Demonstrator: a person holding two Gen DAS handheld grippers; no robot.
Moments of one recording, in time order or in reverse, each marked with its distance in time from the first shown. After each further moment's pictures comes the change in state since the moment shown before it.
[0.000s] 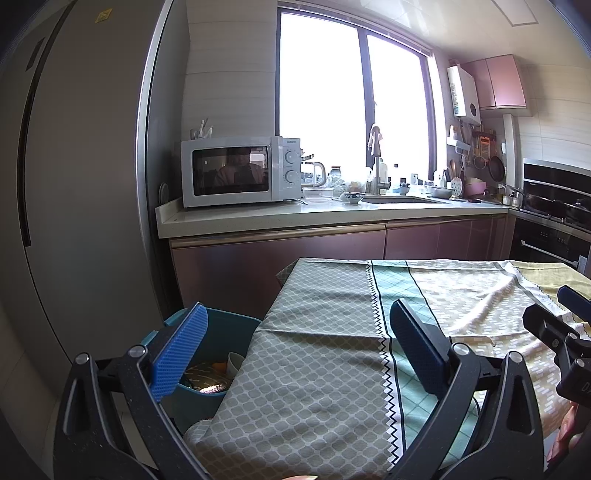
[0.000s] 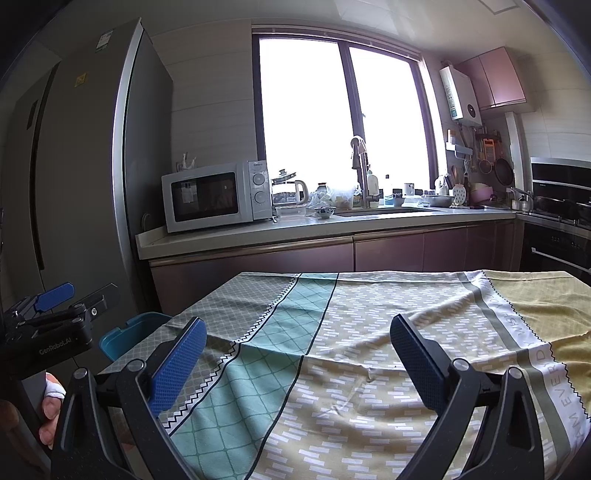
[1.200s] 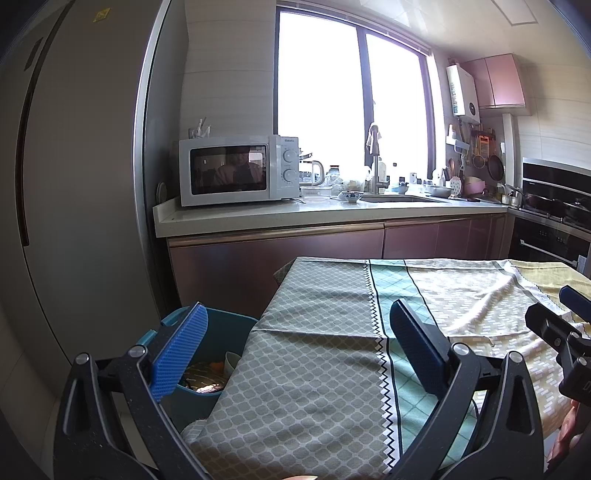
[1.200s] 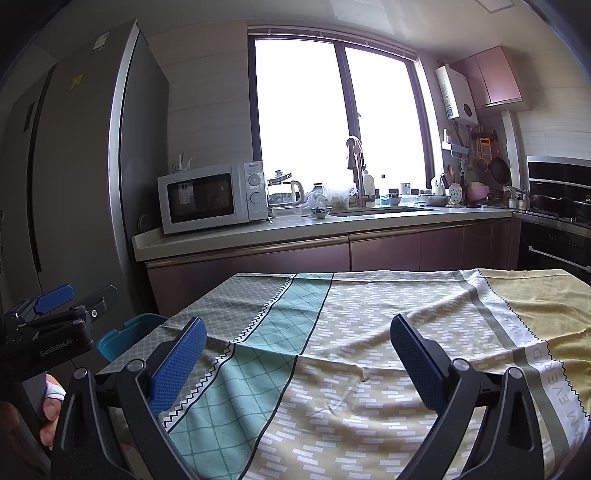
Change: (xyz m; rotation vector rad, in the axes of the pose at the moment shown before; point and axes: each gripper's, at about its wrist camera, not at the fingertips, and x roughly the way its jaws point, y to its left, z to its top) left arm 0.003 -0.005 -0.001 0.000 0.004 -0.005; right arm -0.004 -0.001 -0.001 0.009 -0.001 -0.015
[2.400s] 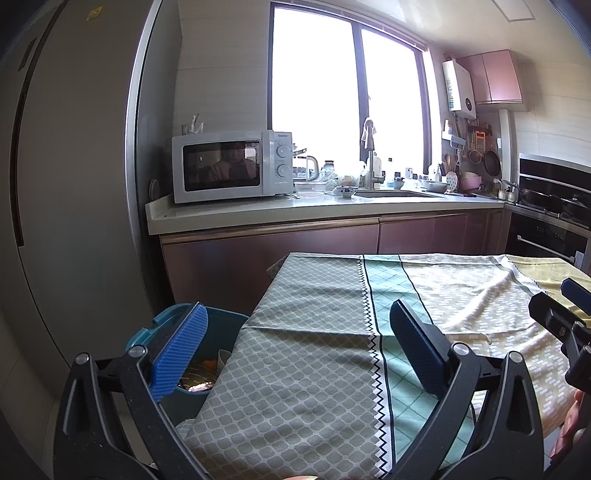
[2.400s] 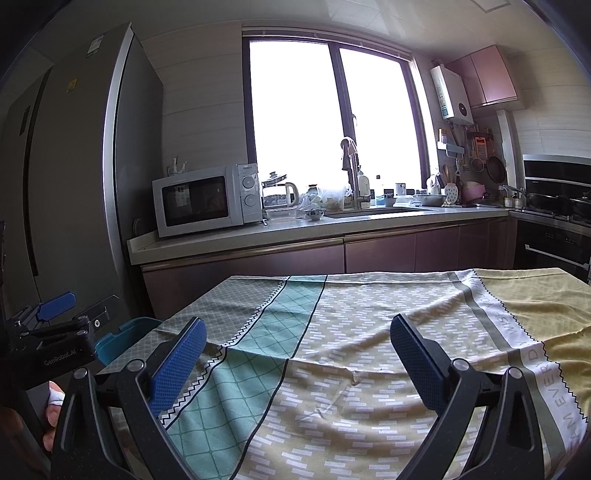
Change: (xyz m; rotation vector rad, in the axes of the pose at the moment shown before) left arm 0.009 -0.008 -0.004 0.007 0.017 -0.017; right arm -0.001 -0.001 0.000 0.014 -0.007 -0.024
